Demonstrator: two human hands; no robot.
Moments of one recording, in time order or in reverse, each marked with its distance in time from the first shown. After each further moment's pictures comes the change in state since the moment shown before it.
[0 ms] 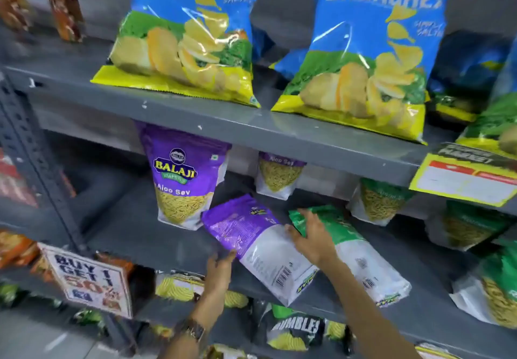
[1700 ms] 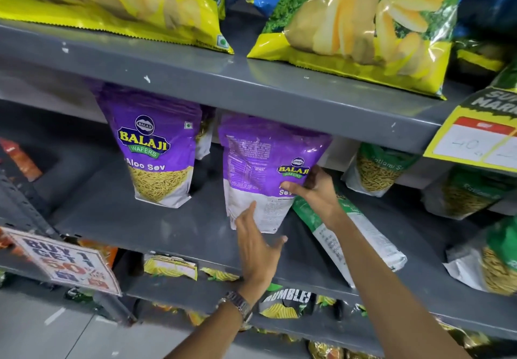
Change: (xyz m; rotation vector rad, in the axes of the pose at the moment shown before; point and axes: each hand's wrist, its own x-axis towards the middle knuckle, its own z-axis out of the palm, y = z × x) left_hand -0.005 -0.052 0.081 0.508 -0.058 0.886; right_hand 0.038 0.012 -0.023 0.741 -0.006 0.046
